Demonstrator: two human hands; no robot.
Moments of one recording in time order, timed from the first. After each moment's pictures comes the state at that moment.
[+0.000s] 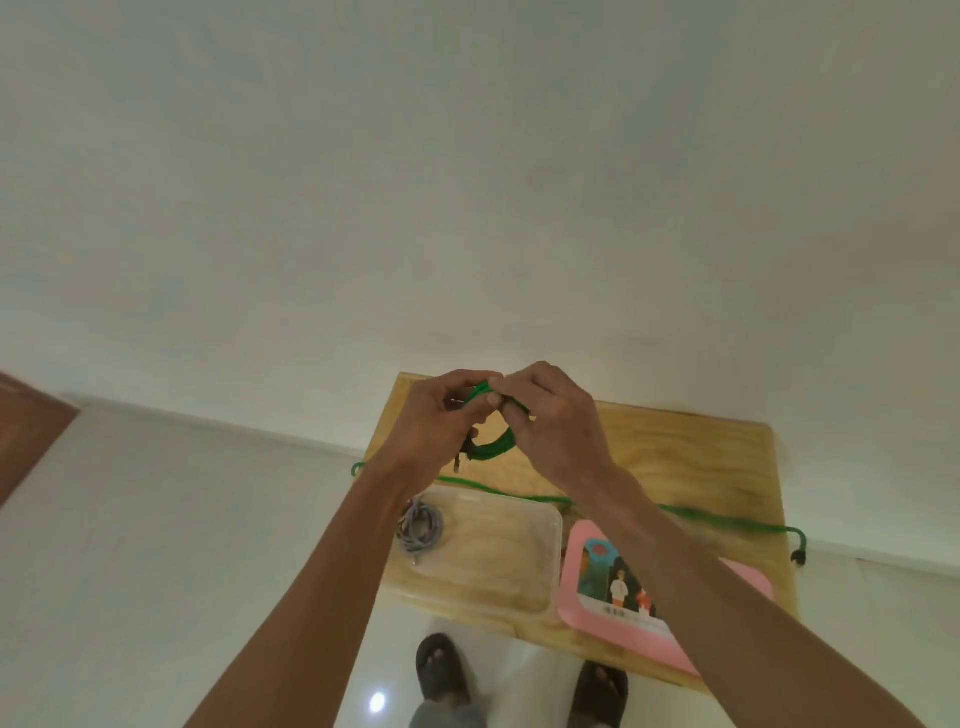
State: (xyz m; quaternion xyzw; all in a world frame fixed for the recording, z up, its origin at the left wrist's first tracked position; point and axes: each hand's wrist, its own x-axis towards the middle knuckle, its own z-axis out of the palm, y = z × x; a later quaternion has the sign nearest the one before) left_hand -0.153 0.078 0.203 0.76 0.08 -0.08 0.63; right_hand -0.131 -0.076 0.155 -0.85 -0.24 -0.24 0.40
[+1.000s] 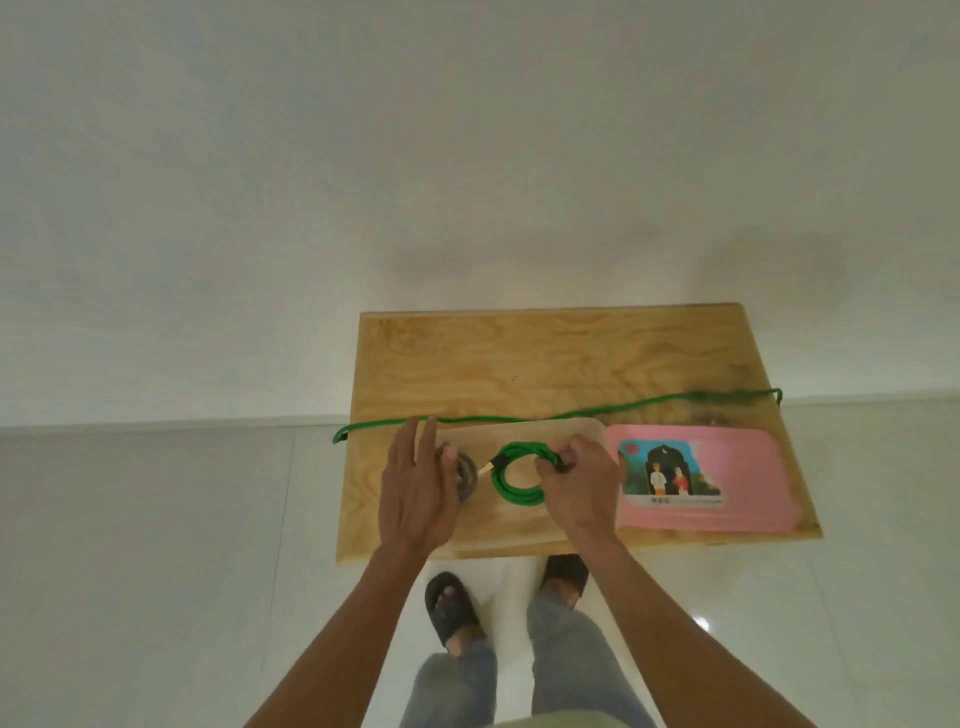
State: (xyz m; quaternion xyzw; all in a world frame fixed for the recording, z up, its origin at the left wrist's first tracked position) left_hand -0.217 0.214 0.007 0.95 -0.01 -0.08 0.30; right_hand -0.239 0.029 0.036 -0.87 0.29 0.01 0.39
